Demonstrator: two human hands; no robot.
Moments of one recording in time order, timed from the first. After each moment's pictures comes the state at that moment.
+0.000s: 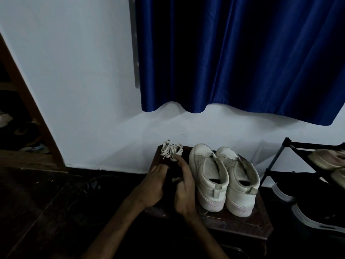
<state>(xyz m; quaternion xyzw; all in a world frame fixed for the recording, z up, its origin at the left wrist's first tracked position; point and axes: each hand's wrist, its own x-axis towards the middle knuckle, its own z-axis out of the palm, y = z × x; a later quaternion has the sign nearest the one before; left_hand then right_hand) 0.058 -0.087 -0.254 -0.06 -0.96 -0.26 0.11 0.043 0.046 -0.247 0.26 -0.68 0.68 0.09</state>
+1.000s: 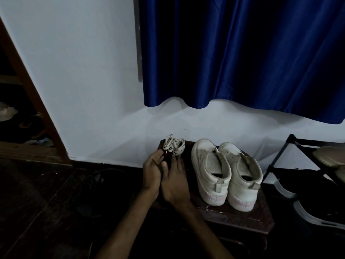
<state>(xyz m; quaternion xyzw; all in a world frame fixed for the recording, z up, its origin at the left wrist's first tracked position) 0.044 -0.062 -0.245 0.24 -0.56 -0.76 0.23 0.034 0.010 -0.263 0.22 -0.90 0.38 0.05</state>
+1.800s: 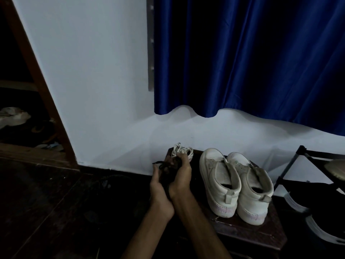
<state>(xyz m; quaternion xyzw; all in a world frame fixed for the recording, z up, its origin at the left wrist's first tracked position) 0.076 -0.037 -0.222 0.22 -0.23 -0.94 0.15 0.036 -0.020 -0.196 -0.06 -0.35 0.91 -0.21</state>
